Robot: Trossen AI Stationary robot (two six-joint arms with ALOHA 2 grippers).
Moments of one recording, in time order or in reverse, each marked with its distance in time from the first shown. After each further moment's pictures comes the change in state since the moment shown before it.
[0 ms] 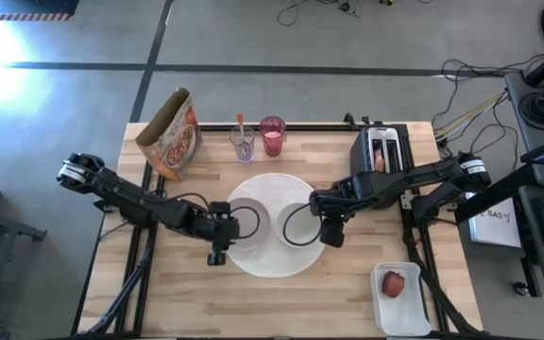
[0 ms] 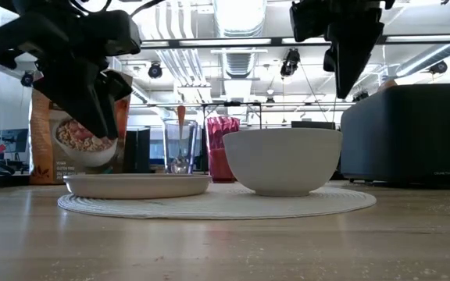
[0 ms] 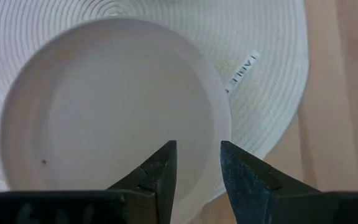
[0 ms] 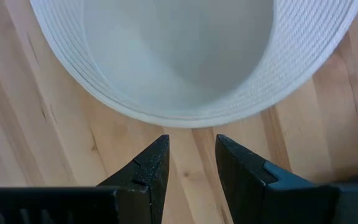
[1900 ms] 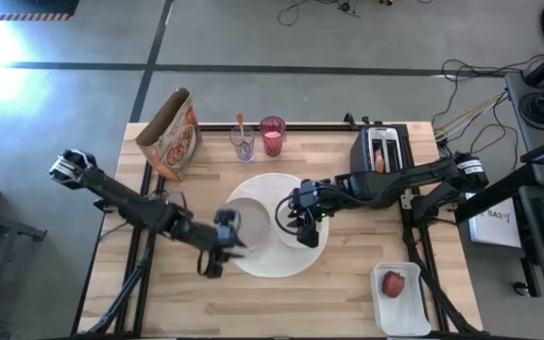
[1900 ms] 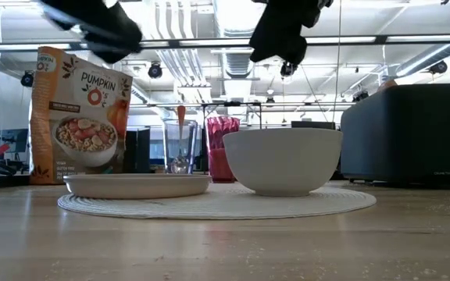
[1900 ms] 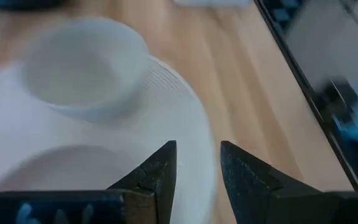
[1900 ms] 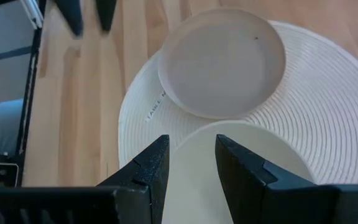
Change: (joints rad) left arm -0.107 -0.123 0.000 0.293 -0.015 0.033; right arm -0.013 0.021 0.003 0.515 -0.009 -0.116
